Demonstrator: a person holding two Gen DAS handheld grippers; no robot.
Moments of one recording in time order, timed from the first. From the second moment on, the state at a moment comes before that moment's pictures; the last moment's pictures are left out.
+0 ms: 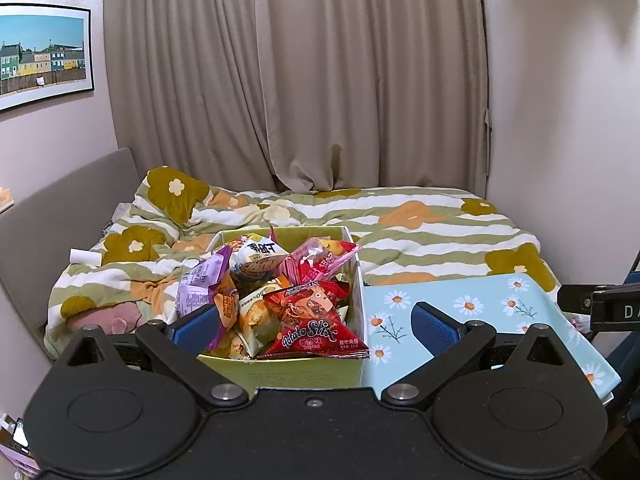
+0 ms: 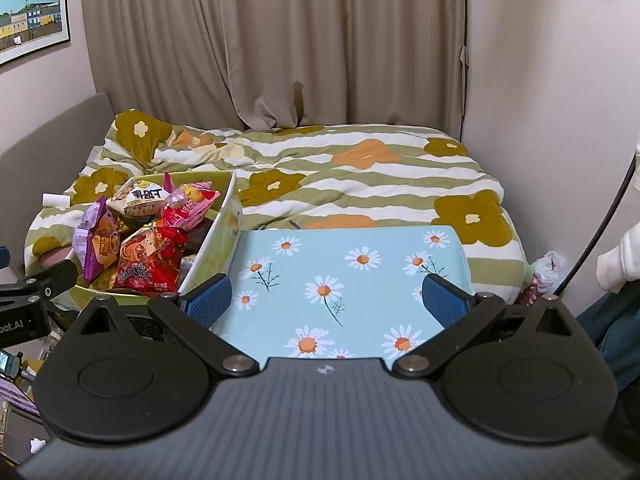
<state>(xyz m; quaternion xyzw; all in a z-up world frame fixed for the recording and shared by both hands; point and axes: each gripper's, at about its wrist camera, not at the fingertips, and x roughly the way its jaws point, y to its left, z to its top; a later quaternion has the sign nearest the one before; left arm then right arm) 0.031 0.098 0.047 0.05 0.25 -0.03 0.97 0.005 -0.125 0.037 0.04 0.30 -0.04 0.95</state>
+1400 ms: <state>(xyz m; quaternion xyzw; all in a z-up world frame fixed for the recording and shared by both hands) 0.030 0.103 0.049 0.08 0.23 -0.02 0.97 0.019 -0.116 0.030 0.04 0.32 -0.04 0.95</state>
